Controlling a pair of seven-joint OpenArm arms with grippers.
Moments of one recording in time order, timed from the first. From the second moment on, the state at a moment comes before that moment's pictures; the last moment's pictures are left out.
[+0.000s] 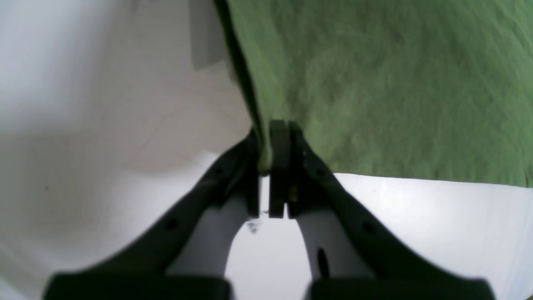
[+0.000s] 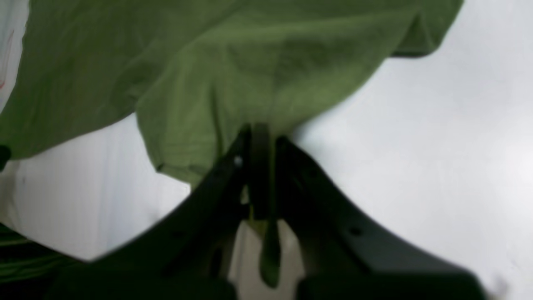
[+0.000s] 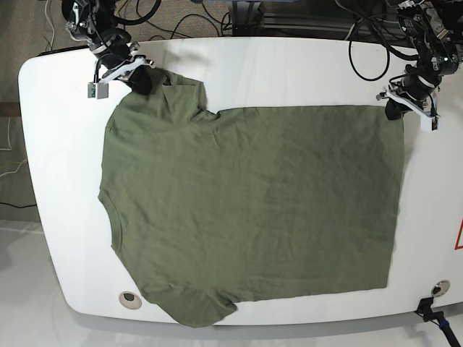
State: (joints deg) left arm 16.5 -10.9 -38.1 93.0 -34.3 -28.5 53.0; right arm -29.4 1.6 30.4 96.6 42.6 32.4 -44.8
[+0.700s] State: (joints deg) left arm 14.9 -10.5 -37.9 97.6 -29.6 -28.9 52.7; right arm -32.6 2.4 30.6 109.7 42.8 32.4 -45.4
